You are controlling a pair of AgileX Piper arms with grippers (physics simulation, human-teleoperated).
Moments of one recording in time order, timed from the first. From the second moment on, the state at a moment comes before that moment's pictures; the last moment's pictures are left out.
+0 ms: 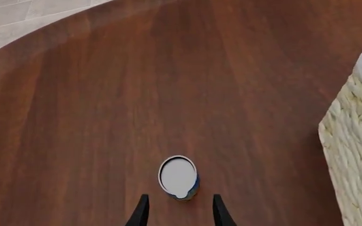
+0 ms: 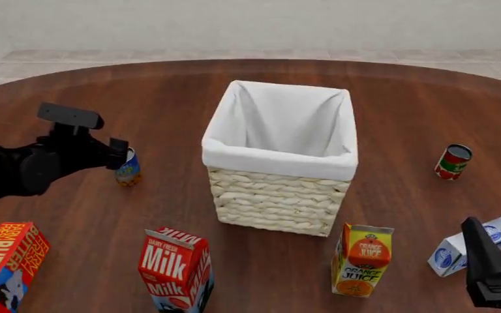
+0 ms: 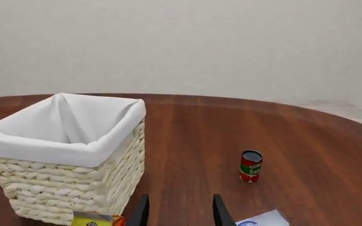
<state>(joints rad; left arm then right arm) -0.04 1.54 -0.77 -0.16 0.17 0.02 0.02 0.00 -0.03 -0.01</state>
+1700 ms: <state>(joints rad) -0.01 1.81 -0.84 -0.28 0.16 0.02 0.06 0.00 -0.06 -0.01</state>
